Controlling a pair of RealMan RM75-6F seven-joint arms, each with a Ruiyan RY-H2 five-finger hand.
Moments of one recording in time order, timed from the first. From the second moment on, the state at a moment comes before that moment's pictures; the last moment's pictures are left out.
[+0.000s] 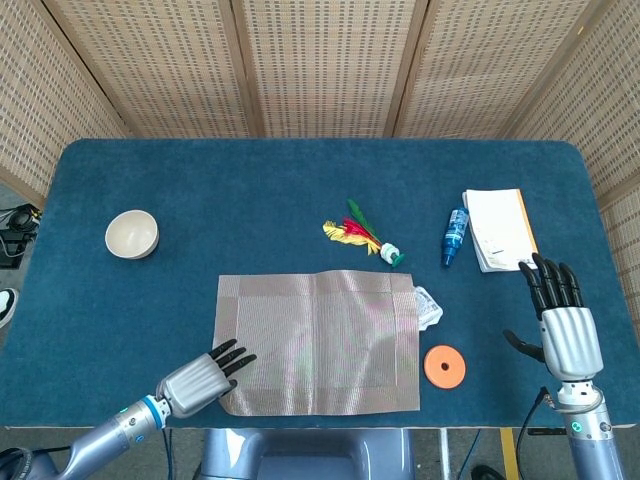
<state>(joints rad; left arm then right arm) -0.60 -1.32 0.23 -1.74 1.63 0.92 0.50 0.16 -1.28 0.12 -1.51 -1.56 1.56 -0.02</state>
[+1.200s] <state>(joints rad) -0.60 -1.43 -0.08 -1.03 1.23 0.90 -0.03 0.17 -1.28 0.12 -1.51 -1.55 1.54 -0.02</state>
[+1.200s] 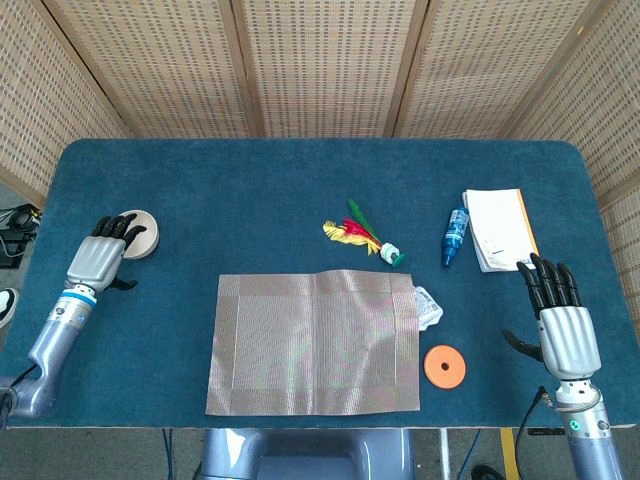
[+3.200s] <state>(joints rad) -0.71 -1.53 -0.05 -1.60 1.53 0.96 0.29 0.16 -1.27 0.13 -1.51 -1.54 1.55 0.01</state>
